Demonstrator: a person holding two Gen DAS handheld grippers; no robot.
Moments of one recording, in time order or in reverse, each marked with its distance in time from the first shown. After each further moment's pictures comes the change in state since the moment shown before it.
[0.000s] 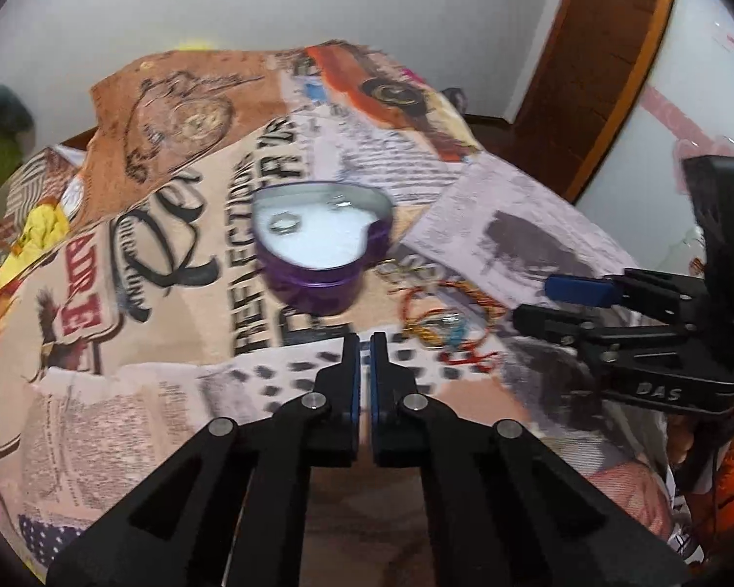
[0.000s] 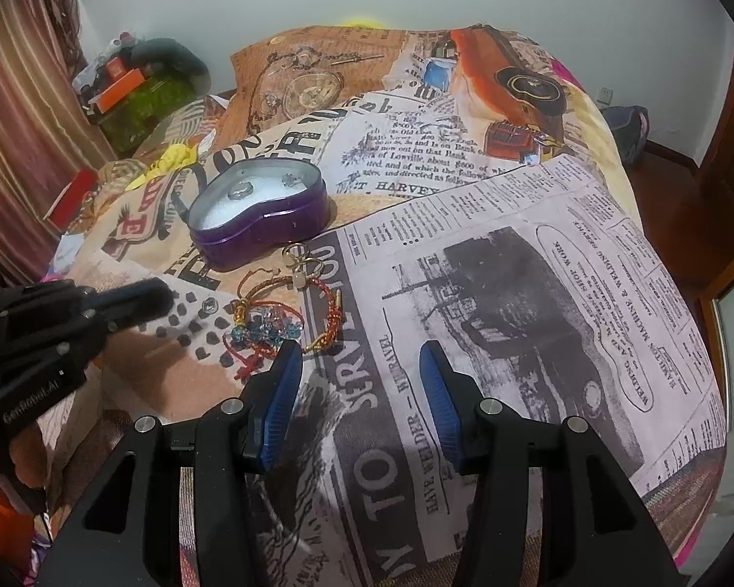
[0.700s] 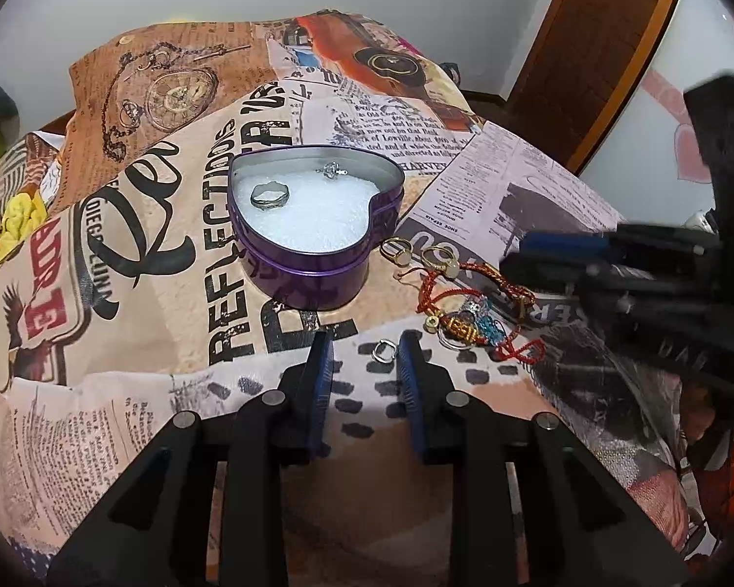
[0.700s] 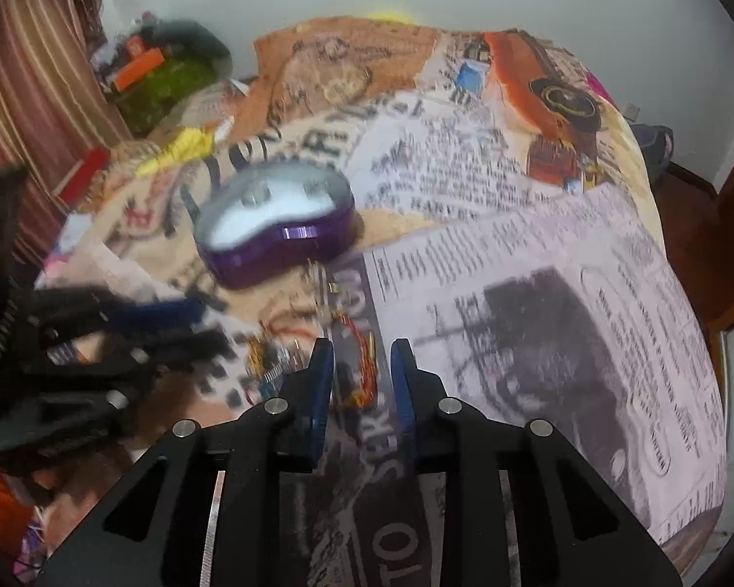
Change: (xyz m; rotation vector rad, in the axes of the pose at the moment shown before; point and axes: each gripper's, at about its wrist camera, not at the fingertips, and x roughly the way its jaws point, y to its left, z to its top) left arm 0.035 0.001 0.002 0.018 0.063 -0.040; right arm 0.013 0.008 0.024 -0.080 0.006 0.038
